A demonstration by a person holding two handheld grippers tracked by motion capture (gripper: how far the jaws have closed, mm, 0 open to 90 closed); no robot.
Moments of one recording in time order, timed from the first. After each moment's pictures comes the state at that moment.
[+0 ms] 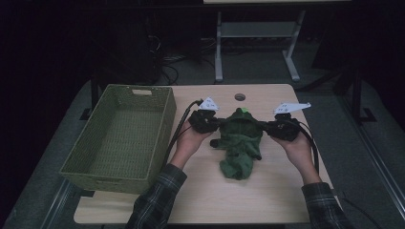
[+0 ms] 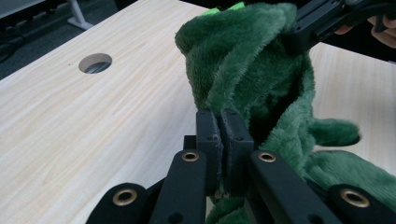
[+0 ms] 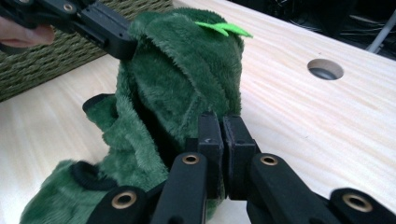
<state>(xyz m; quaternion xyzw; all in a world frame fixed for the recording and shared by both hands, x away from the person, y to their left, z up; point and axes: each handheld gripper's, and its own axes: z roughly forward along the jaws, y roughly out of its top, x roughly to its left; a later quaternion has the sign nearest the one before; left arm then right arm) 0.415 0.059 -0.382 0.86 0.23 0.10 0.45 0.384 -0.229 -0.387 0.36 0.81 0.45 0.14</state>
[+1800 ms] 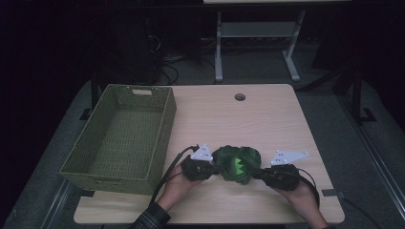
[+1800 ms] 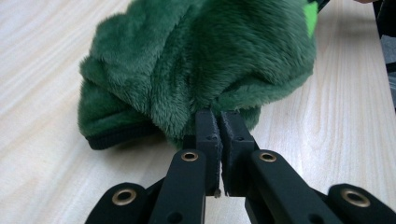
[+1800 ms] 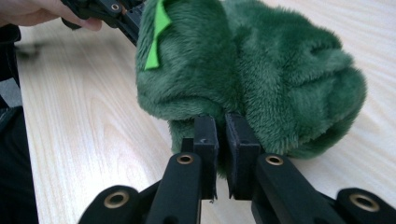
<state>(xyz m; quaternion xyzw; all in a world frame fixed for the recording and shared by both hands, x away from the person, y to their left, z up) 0.310 0.083 -0.449 0.89 0.18 0.03 0.42 0.270 -0.213 -0.442 0.31 0.84 0.44 0.06</state>
